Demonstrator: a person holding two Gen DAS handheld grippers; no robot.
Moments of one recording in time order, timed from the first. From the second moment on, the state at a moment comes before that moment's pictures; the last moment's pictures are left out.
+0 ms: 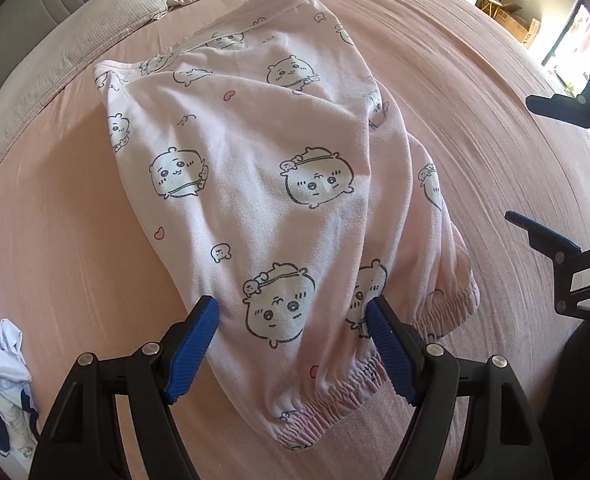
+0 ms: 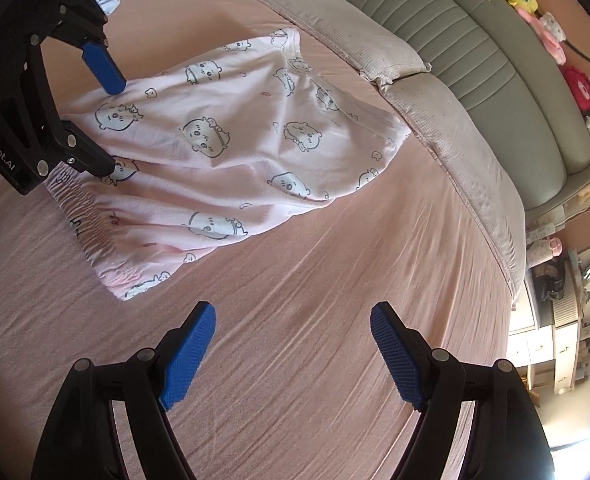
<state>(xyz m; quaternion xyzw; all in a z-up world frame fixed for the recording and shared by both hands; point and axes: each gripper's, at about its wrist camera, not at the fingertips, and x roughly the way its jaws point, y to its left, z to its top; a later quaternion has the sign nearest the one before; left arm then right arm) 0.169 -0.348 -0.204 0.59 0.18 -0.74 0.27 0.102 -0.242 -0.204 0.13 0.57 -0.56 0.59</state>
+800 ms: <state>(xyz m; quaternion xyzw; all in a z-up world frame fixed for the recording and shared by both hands) 0.217 -0.341 -0.208 0.61 0.06 -0.75 0.25 0.152 -0.235 -0.225 0.07 0.59 -0.51 0.62</state>
